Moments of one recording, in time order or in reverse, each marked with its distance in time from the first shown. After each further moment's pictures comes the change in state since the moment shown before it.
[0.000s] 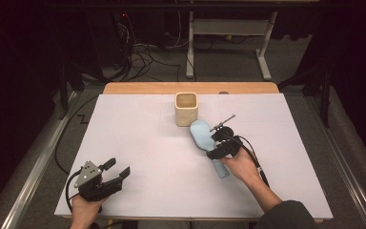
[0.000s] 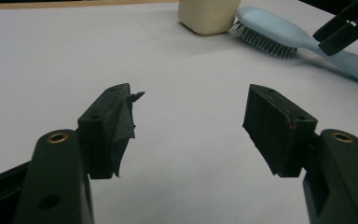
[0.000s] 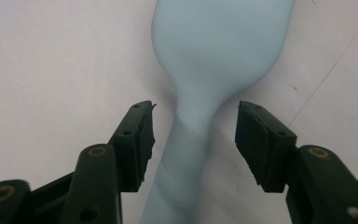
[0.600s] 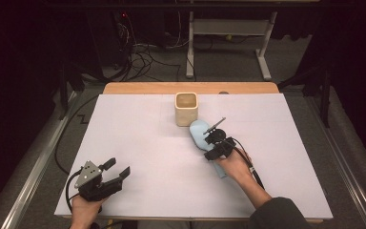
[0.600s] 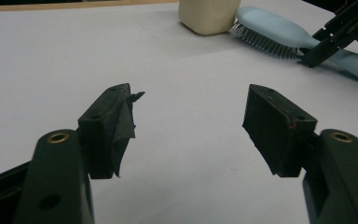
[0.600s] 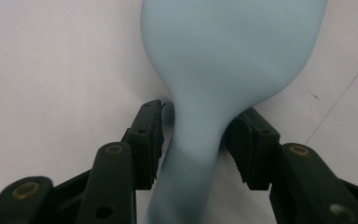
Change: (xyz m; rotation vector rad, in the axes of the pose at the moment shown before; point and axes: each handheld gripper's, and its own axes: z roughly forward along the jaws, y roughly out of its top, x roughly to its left) left arm -0.001 0.000 0.000 0.001 0.004 0.008; right arm 0.007 0.006 0.025 0.047 -0.059 -0.022
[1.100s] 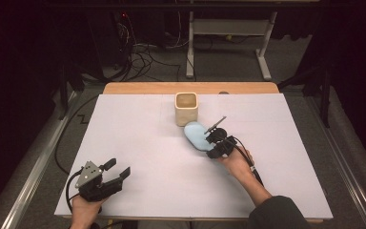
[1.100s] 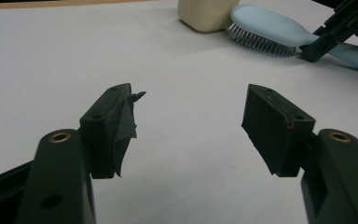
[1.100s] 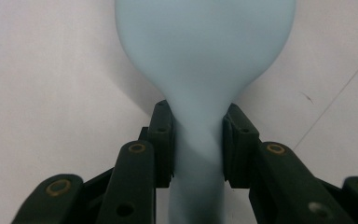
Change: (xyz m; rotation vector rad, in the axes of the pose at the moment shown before) left arm -0.001 0.000 0.000 0.015 -0.002 0.003; right arm -0.006 0.001 0.000 0.016 0.017 -0.027
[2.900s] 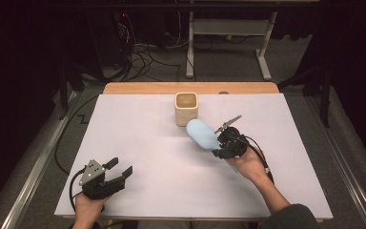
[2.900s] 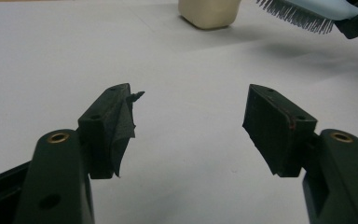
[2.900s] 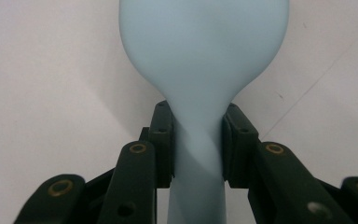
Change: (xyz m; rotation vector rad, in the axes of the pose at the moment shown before) left arm 0.000 0.000 0.009 0.006 0.002 -0.011; right arm -0.009 -0.021 -0.043 -0.129 0.064 -0.080
